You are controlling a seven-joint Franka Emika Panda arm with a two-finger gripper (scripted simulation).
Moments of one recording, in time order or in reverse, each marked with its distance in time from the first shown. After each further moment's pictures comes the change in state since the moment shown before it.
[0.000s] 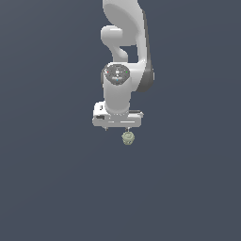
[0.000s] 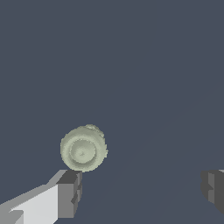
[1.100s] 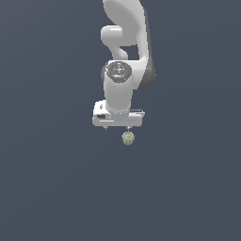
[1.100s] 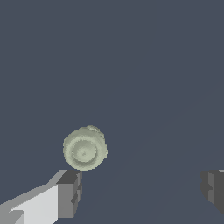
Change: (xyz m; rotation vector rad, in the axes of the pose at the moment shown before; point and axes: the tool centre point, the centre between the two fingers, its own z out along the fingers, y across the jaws) arm 0.004 -0.001 -0.010 -0.011 -0.001 -0.014
